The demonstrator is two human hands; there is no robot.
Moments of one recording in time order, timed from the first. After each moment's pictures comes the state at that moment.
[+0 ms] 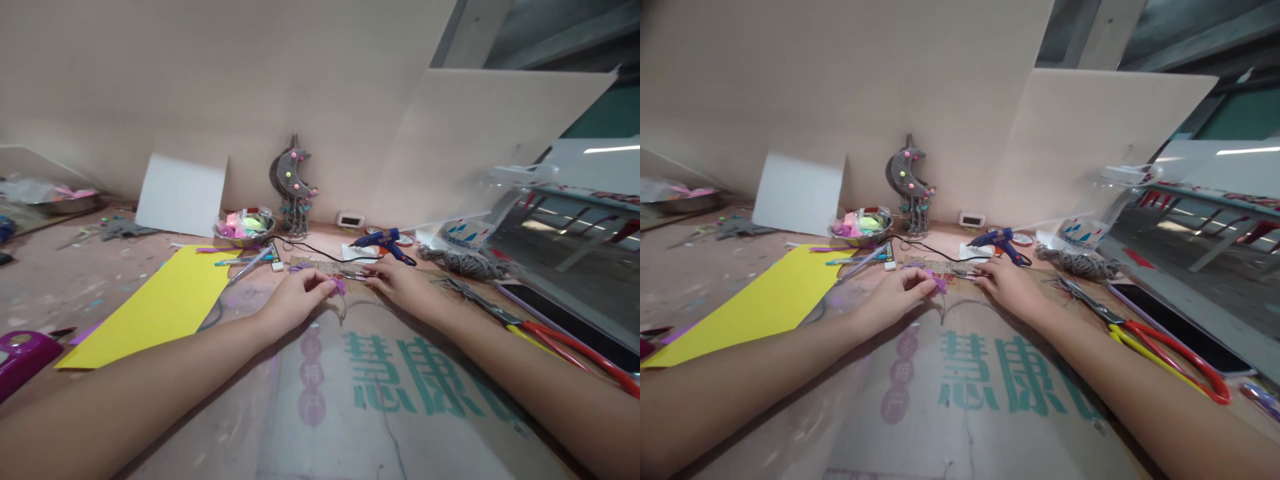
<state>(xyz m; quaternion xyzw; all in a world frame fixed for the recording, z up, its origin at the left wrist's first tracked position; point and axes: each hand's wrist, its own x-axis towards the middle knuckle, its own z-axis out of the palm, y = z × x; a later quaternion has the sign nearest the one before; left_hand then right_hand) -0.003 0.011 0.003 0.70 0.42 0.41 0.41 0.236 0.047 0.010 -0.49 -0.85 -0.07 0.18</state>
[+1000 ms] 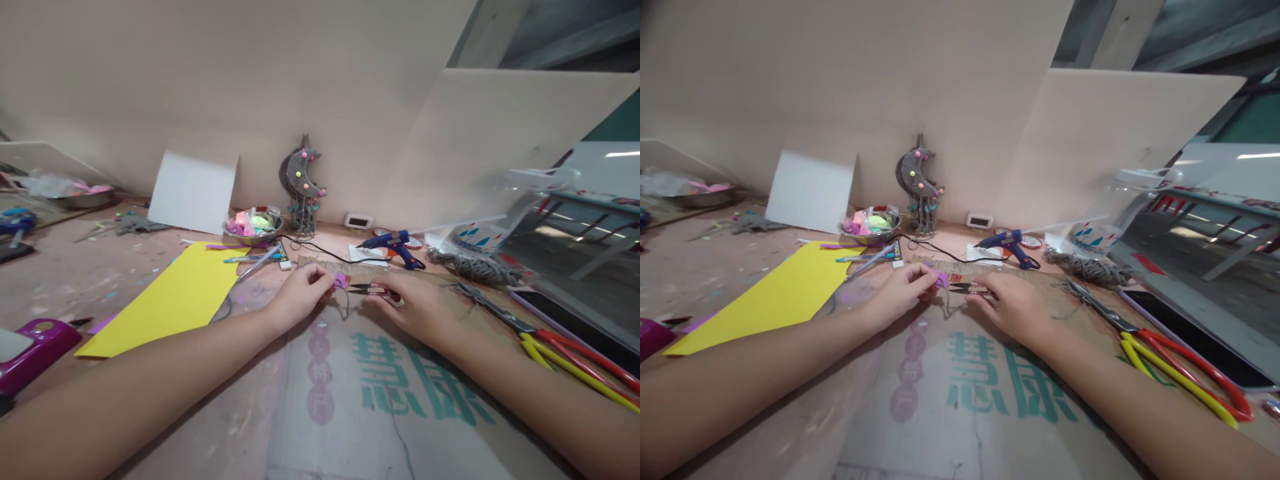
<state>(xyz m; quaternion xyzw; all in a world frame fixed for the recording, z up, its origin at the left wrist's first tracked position) -0.003 0.024 -0.009 0.62 0.40 0.45 0.50 0.216 0.011 0.010 -0.44 -0.86 -0.13 0.23</state>
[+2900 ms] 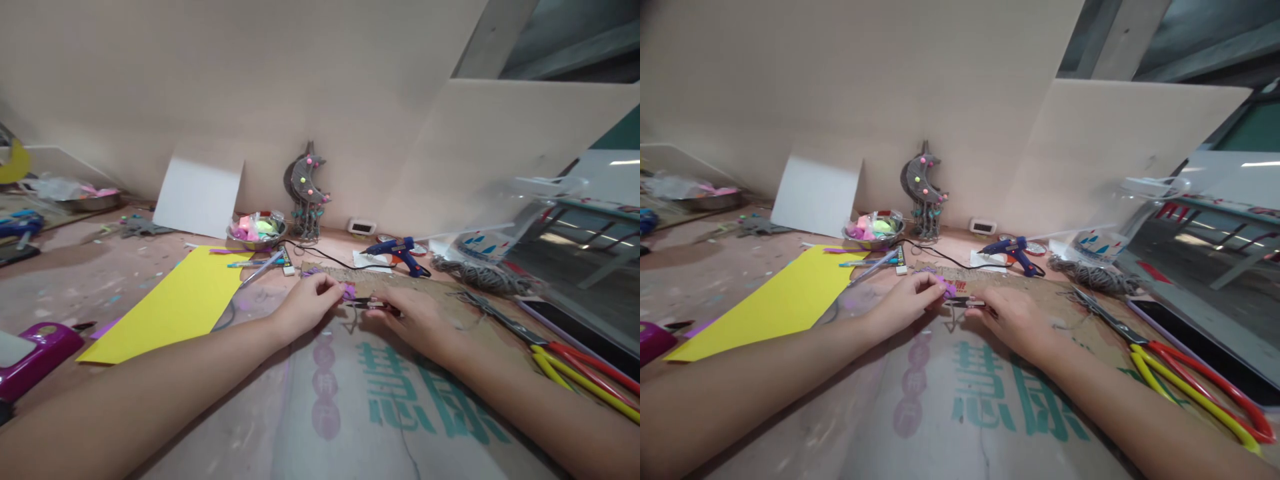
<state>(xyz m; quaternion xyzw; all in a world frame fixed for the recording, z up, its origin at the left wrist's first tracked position) -0.002 0.016 0.000 0.65 0.40 0.43 0.49 0.215 0.012 0.004 -0.41 -0.88 -0.11 0.20</state>
